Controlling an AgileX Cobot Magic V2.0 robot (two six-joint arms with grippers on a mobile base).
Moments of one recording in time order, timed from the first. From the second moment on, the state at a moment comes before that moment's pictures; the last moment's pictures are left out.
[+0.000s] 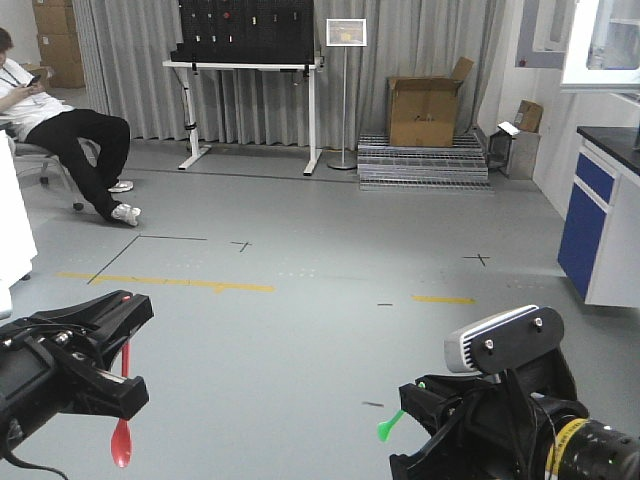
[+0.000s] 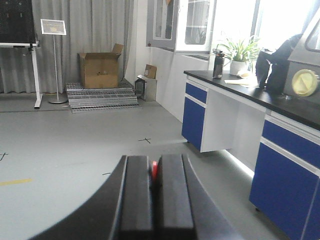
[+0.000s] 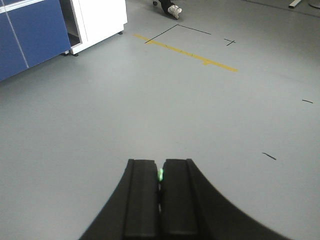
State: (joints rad) left arm -0.34 1.19 -0.63 0.31 -0.53 -0.39; right arm 0.52 1.24 -0.73 -0.42 -0.04 0.44
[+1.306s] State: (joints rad) left arm -0.34 1.19 -0.63 0.31 -0.53 -0.39; right arm 0.52 1.24 -0.73 -0.42 -0.04 0.44
